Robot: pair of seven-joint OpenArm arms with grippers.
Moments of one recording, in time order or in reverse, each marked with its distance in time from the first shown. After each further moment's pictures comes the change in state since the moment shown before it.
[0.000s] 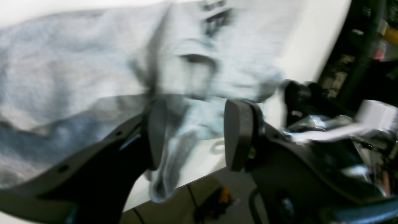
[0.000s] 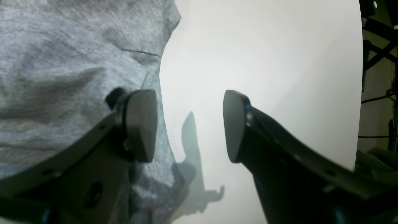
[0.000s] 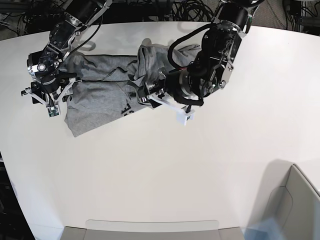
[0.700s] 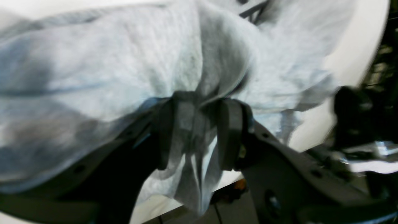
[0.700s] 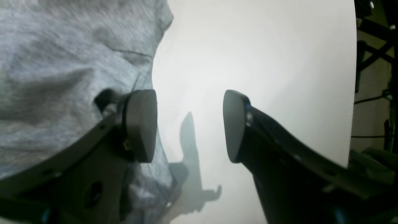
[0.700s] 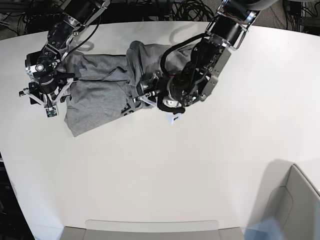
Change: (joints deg) left arm -6.9 1.6 6.9 -15.7 0.4 0.0 -1.0; right arm 0.1 0.9 0.1 0.0 0.0 0.0 0.0
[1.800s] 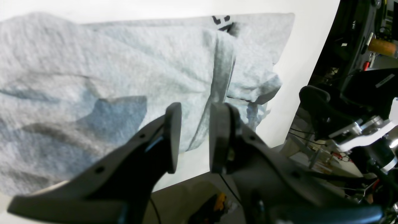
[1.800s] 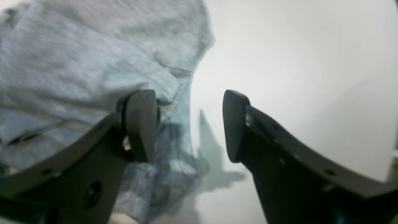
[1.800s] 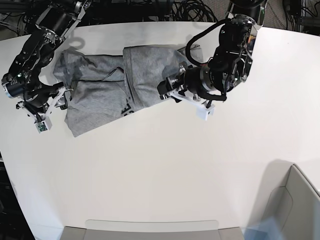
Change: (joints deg) left arm 11.2 -6.4 -13.5 20.9 -3.0 -0.3 4.5; right arm 5.6 13.5 -4.7 1.1 47.8 0.0 -41.1
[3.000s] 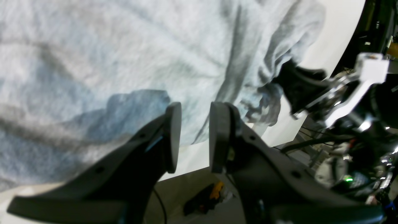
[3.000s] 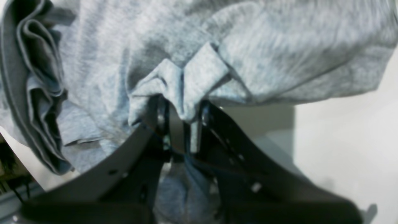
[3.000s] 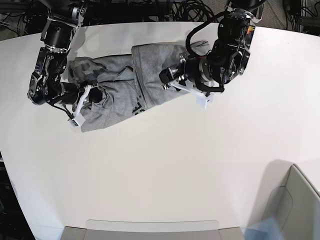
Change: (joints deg) left arm 4.0 0.0 -0.2 -2.3 0.0 0.0 -0.2; right arm 3.2 1.6 -11.3 -31.3 13.6 0.0 4.1
